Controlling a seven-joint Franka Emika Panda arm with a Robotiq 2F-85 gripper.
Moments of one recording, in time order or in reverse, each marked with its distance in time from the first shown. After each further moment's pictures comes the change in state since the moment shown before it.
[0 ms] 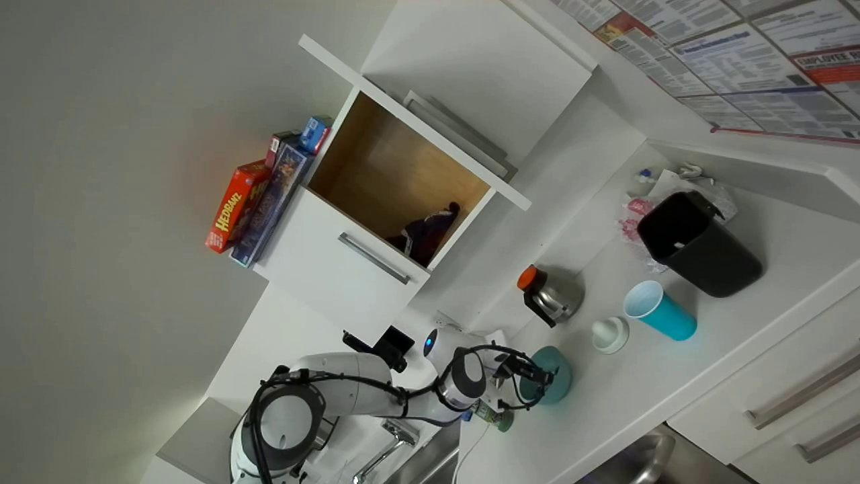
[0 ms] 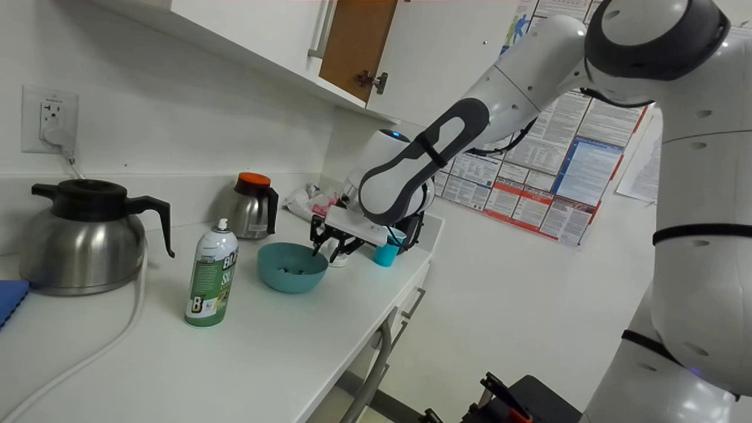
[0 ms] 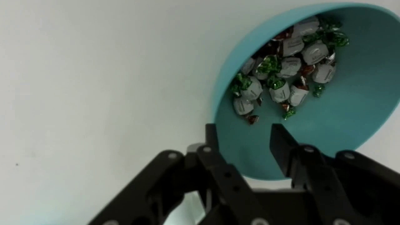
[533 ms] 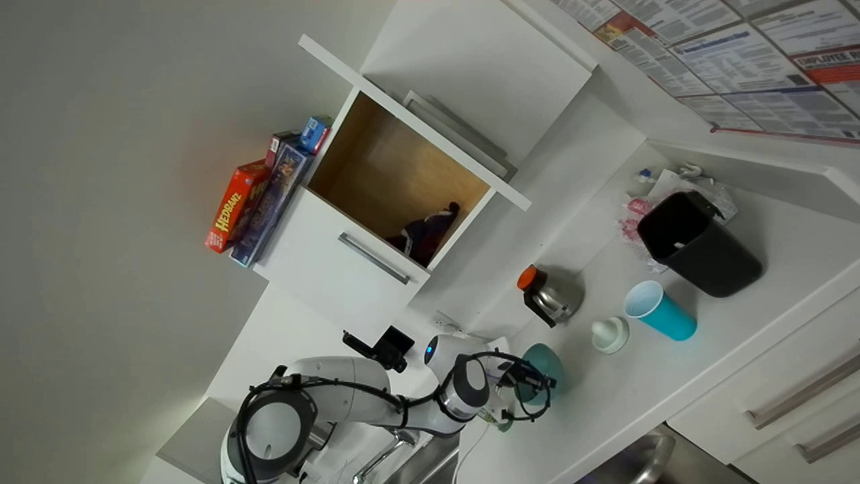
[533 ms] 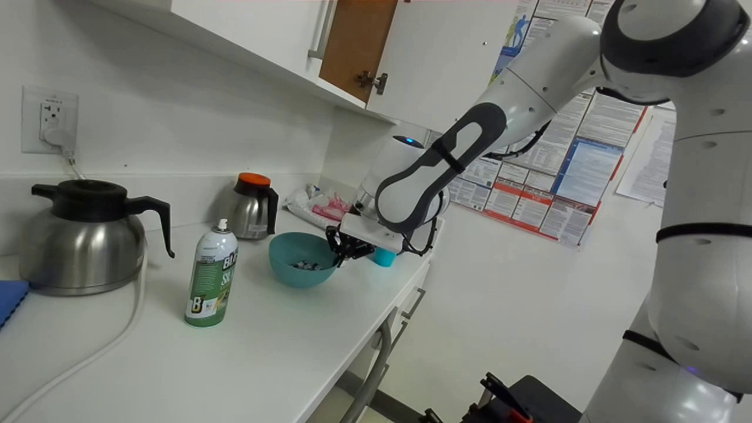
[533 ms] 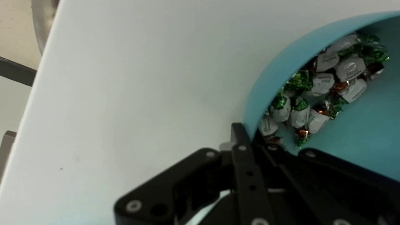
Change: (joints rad) arm -0.044 -0.050 0.001 -0.092 -0.073 0.027 0.033
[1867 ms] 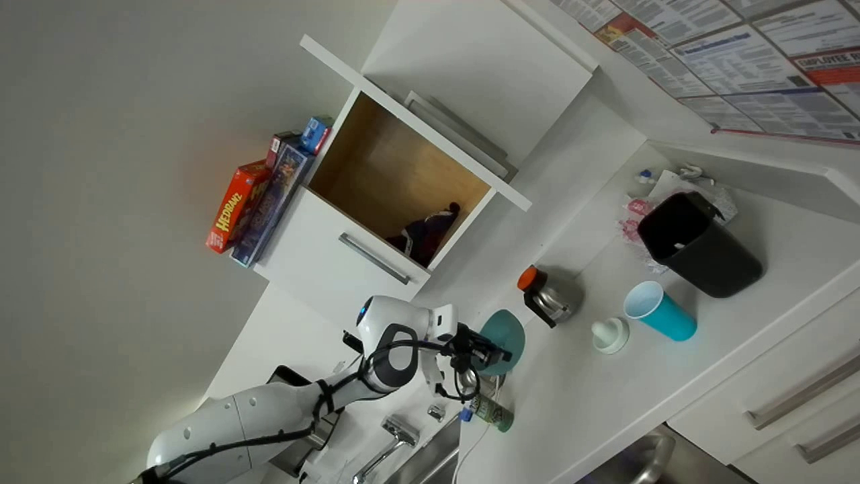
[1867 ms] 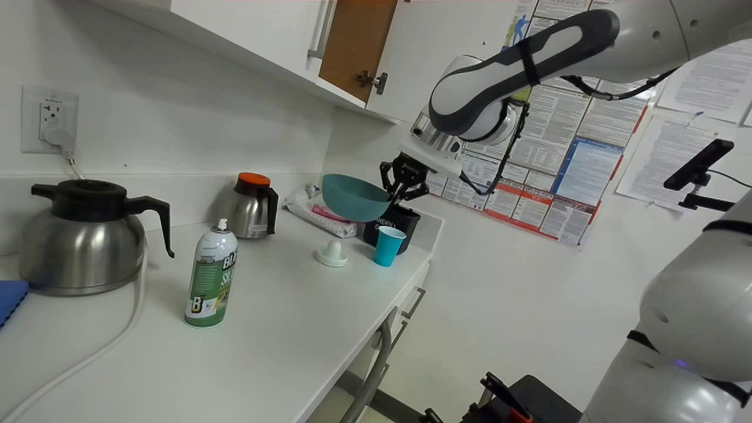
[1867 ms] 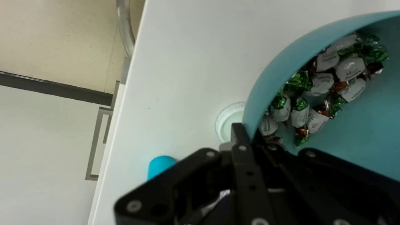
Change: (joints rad) arm -0.151 -0.488 0.063 -0.059 0.272 -0.441 -0.130
